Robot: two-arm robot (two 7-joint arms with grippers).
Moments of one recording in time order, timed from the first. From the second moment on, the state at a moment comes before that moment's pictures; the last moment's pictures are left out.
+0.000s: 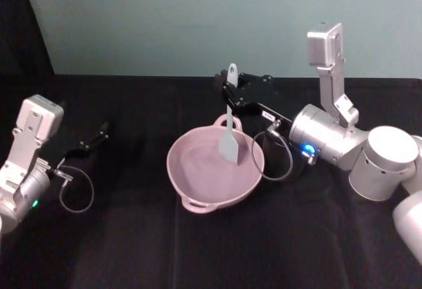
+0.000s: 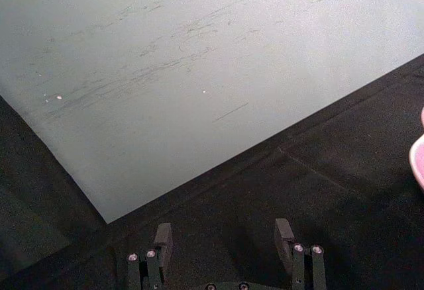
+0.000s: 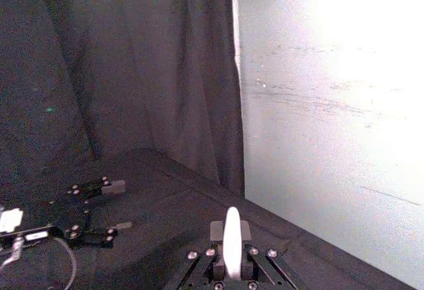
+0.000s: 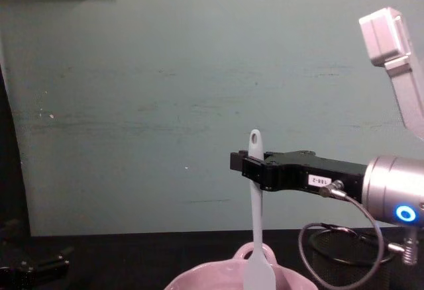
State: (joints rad) left arm -0.20 0.60 0.45 -1.41 -0.25 -0.12 0.03; right arm 0.46 0.30 -0.47 -1.31 0.46 0.00 0.51
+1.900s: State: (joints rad) left arm -0.20 0.60 0.45 -1.41 -0.25 -0.12 0.03; right arm 0.51 0.26 -0.48 -1.23 0.45 0.00 0.51
